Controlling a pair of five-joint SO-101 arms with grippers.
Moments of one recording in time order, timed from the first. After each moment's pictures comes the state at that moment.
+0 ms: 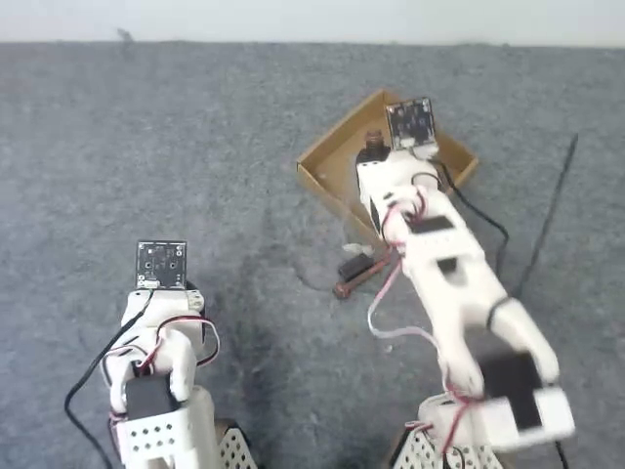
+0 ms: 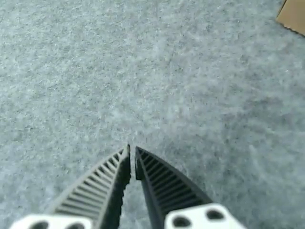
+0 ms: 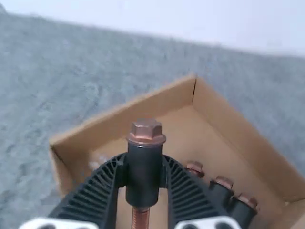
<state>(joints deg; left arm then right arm) -17.4 -103.3 97.1 63.1 -6.5 -15.9 -2.5 38.2 5.2 0.0</state>
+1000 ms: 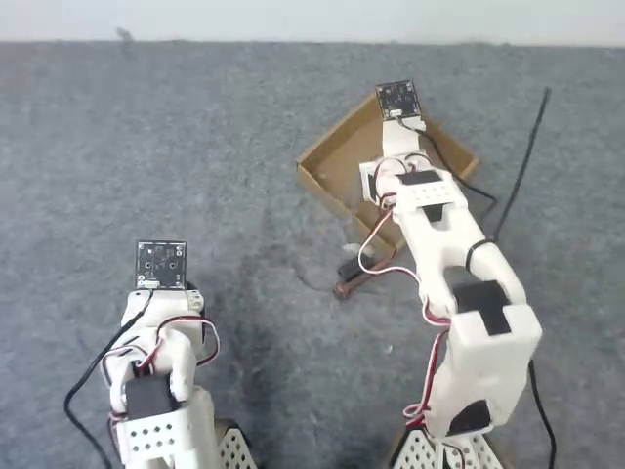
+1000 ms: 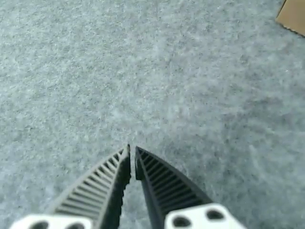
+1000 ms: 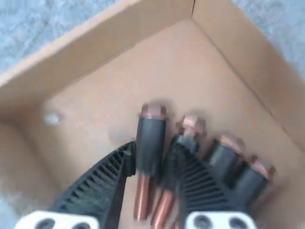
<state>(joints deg) -17.4 -103.3 97.1 63.1 -6.5 -14.0 17.9 13.7 30.2 0.0</state>
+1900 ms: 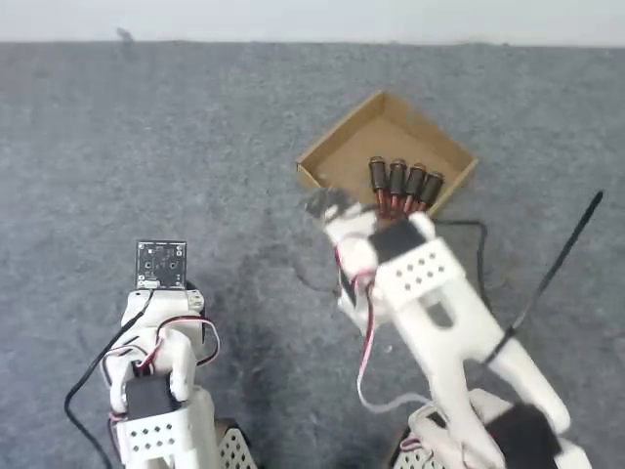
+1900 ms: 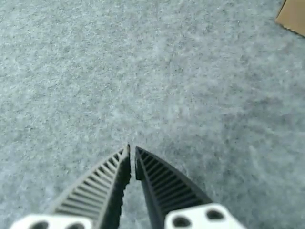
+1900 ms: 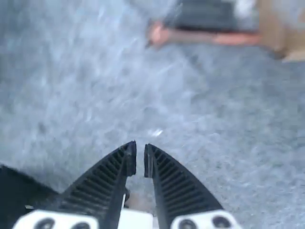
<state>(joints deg) -17.4 -103.3 97.1 63.1 -6.5 -33.8 -23.6 35.9 87.2 10.2</state>
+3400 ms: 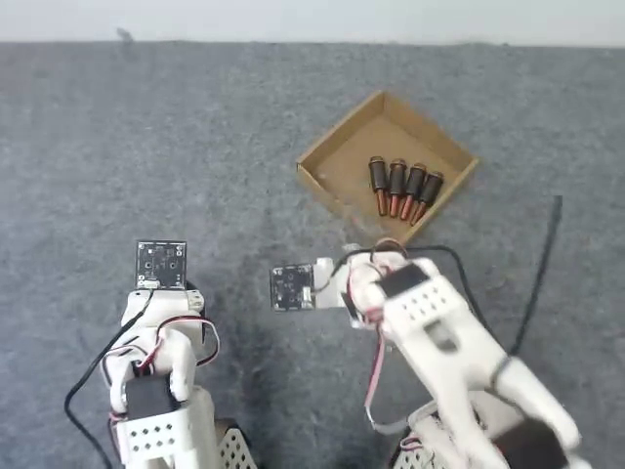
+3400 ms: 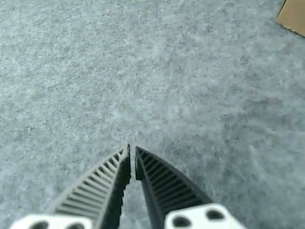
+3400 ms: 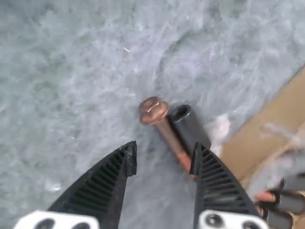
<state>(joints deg) -17.4 -103.3 97.1 63.1 -6.5 -31.5 -21.7 52.1 49.2 66.9</state>
